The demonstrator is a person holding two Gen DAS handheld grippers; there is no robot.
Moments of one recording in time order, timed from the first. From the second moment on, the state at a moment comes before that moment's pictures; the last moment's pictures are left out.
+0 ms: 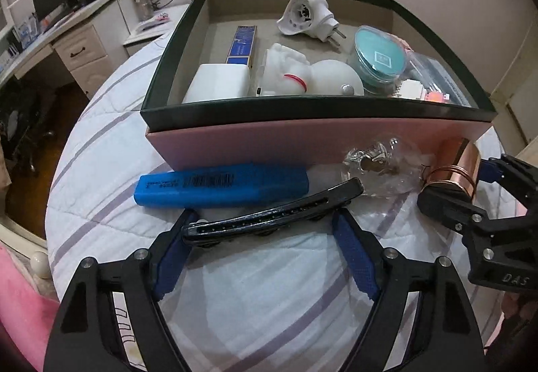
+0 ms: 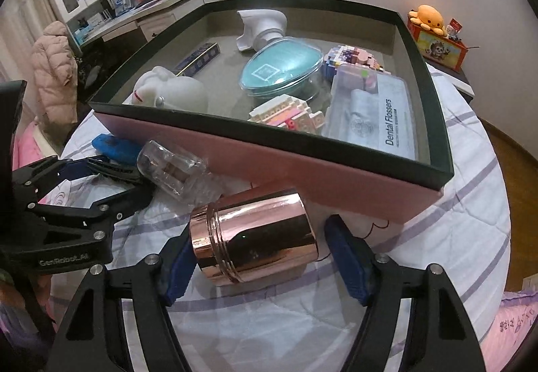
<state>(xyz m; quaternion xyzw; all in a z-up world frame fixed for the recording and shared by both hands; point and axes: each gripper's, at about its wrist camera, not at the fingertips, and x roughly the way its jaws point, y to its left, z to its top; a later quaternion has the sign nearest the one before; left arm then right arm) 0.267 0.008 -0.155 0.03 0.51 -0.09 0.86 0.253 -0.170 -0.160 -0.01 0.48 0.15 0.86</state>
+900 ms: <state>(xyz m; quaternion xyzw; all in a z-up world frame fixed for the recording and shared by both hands) 0.215 0.025 -0.084 0.02 0.43 -0.11 0.90 0.213 -0.182 -0.117 0.00 0.45 0.13 0.88</state>
